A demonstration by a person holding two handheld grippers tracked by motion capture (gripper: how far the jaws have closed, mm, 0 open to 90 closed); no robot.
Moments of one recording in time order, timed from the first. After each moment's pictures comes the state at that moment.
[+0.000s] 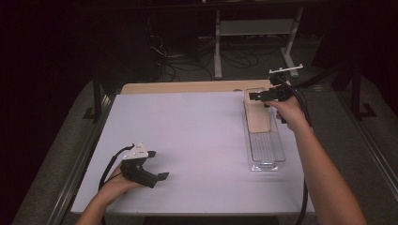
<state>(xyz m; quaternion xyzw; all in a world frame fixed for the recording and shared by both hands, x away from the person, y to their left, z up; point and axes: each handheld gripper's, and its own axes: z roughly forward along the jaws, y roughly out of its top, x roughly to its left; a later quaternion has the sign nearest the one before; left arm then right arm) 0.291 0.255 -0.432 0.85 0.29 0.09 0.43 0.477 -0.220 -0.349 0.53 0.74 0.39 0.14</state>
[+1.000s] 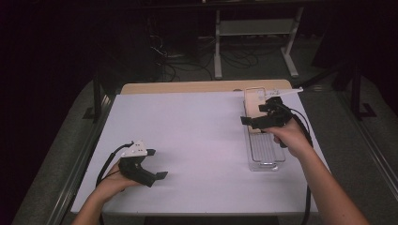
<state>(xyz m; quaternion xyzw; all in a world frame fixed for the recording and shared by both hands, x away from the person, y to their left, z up) 0.294 0.256 -0.418 0.86 0.27 0.08 0.42 0.387 -0.193 -0.350 0.42 0.78 0.46 0.11</state>
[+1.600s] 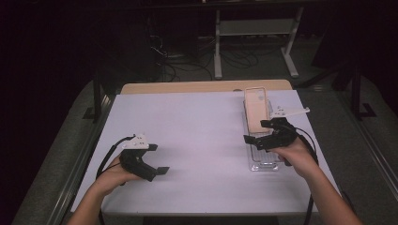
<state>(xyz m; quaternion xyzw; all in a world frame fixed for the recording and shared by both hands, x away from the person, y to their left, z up) 0.305 0.248 -0.399 0.87 0.25 0.07 0.42 0.339 -0.200 -0.370 0.39 0.79 0.47 0.10</state>
